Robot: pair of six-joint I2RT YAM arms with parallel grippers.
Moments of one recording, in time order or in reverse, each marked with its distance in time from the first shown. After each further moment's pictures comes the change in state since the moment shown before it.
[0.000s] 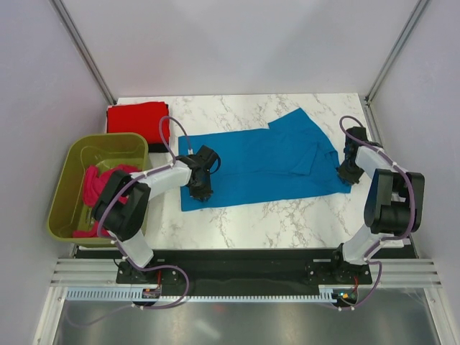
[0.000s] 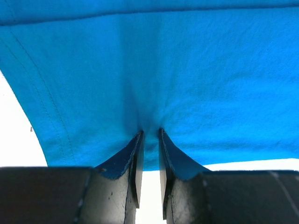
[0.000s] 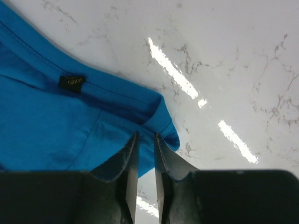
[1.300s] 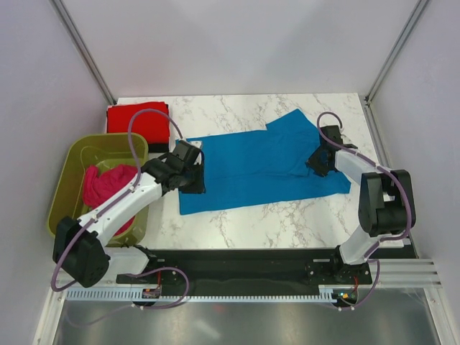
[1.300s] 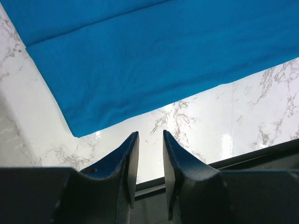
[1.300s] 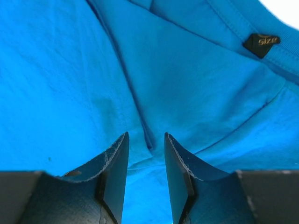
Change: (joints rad) left arm -0.010 -0.420 0.008 -0.131 0.096 0.164; right arm 0.232 0.000 -0.038 0.247 -0.176 0.265
